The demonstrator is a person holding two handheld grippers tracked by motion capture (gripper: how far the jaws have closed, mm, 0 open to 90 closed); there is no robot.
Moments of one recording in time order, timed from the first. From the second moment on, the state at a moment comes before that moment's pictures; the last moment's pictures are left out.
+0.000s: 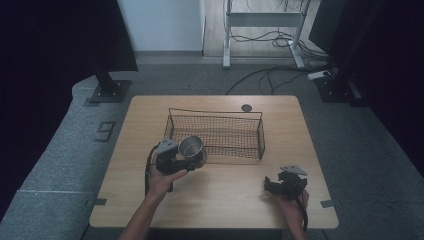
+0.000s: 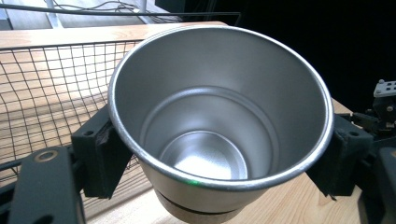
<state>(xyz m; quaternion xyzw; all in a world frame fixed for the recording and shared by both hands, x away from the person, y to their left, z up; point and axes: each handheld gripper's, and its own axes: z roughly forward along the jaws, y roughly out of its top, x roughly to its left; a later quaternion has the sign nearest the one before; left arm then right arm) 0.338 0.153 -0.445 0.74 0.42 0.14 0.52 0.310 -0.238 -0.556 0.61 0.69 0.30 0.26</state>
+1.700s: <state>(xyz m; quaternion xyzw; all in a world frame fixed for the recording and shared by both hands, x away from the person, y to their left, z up) 0.383 0.151 -0.417 0.74 0.42 0.16 0.50 0.310 -0.238 -0.556 0.61 0.69 0.30 0.26</state>
